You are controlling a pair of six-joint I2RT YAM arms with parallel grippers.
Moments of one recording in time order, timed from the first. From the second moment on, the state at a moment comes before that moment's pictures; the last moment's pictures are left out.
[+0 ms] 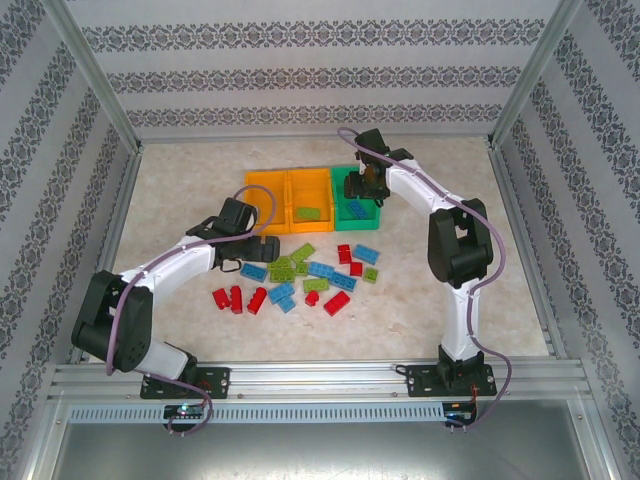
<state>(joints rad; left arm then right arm) -0.38 1.46 0.89 -0.45 0.01 -0.31 0.34 2.10 1.75 -0.75 -0.02 0.33</state>
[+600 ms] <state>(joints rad) -0.54 1.69 1.09 -0.64 -0.05 -0.53 0.28 1.72 1.39 -0.55 -0.07 0.42</state>
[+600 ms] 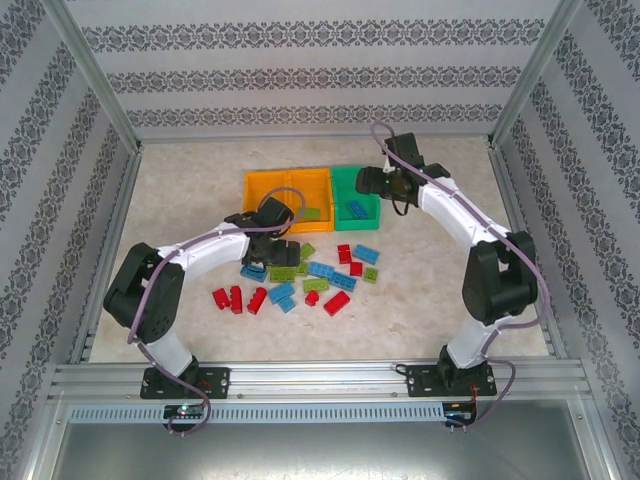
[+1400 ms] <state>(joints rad) -0.54 1.80 1.17 -0.71 -0.08 -0.62 0.18 1.55 1.12 -0.52 -0.07 0.41</state>
